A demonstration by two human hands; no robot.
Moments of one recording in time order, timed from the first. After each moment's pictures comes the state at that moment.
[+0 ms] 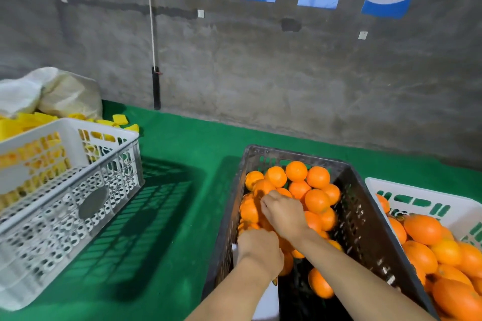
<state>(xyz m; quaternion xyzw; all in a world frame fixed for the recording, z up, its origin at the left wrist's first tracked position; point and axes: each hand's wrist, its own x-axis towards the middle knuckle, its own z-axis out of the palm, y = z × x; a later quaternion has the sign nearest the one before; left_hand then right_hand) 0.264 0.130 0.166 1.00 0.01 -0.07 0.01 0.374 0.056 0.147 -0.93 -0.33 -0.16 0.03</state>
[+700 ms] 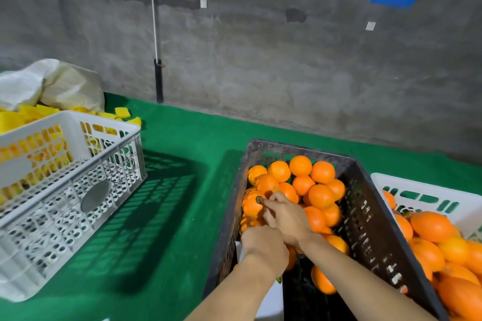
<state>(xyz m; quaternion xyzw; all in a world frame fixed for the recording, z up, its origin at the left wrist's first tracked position) 0.265 0.128 0.168 1.00 0.02 -0.09 0.01 0.377 0.048 0.118 -0.93 -0.33 -0.06 0.13</state>
